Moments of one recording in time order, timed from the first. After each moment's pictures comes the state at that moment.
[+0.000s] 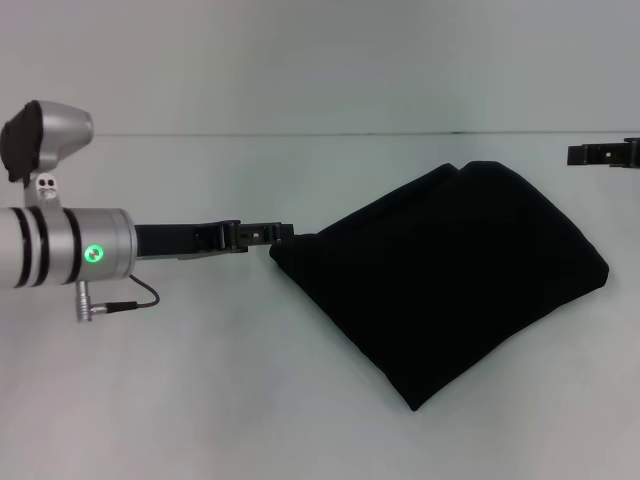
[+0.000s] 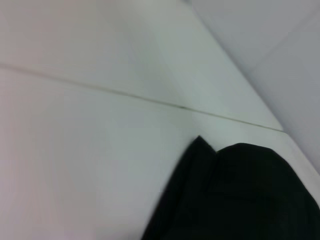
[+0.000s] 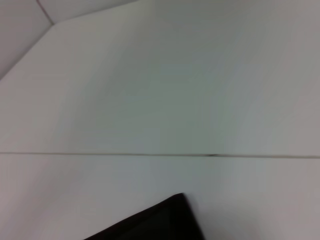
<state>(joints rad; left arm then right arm) -0.72 -2.06 0.70 0.51 2.11 1.17 -2.12 0.72 1.91 -0.63 -0.71 -2.33 -1.16 2.20</state>
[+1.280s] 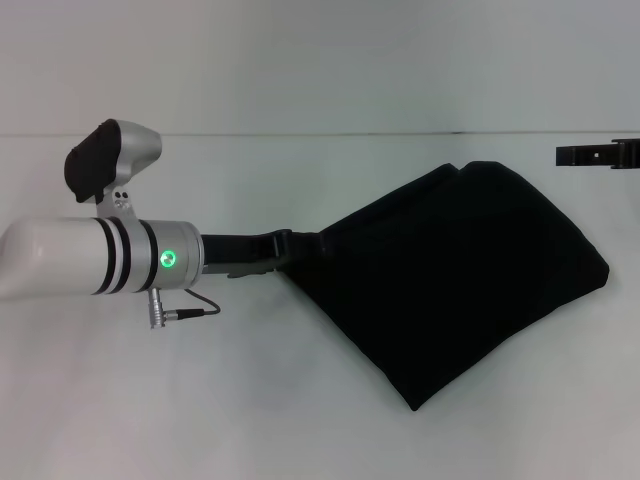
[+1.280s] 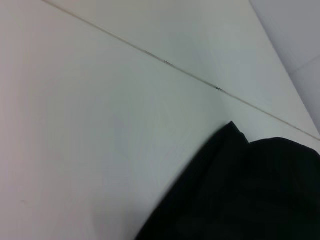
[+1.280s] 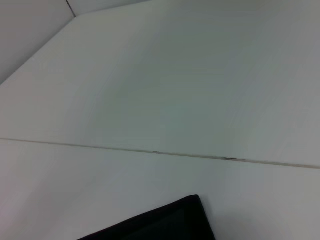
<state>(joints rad) -0.82 -2.11 0.72 0.36 2.14 0.97 -2.25 0.73 1.93 -0.63 -0.72 -2.32 -1.16 2.14</state>
